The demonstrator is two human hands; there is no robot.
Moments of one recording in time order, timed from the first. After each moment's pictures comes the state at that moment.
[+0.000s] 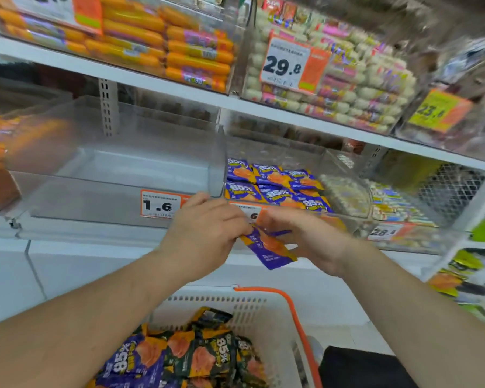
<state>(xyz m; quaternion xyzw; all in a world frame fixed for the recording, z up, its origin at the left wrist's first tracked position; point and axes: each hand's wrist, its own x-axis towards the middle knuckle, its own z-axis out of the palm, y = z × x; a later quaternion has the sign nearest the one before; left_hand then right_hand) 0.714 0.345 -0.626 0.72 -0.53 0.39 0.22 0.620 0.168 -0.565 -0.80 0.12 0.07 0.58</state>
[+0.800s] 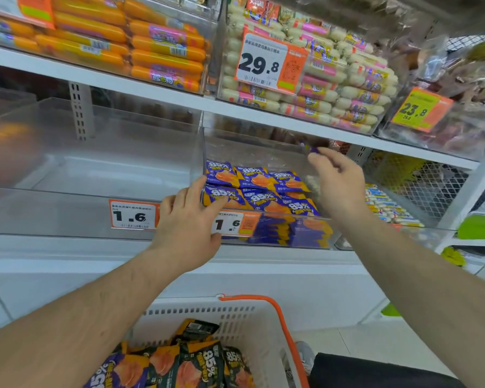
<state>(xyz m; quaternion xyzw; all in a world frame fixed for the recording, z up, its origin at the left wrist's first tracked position) 0.744 0.307 -0.645 0.90 -0.33 0.23 0.16 0.666 0.078 -0.542 -0.80 0.21 -0.38 0.42</state>
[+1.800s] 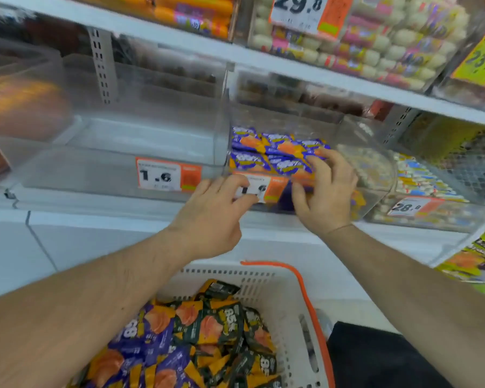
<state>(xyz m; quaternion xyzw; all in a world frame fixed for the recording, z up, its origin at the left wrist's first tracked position) 0.729 0.323 -0.666 0.82 -0.48 0.28 0.12 0.677 0.090 -0.655 -0.86 0.00 -0.52 0.02</state>
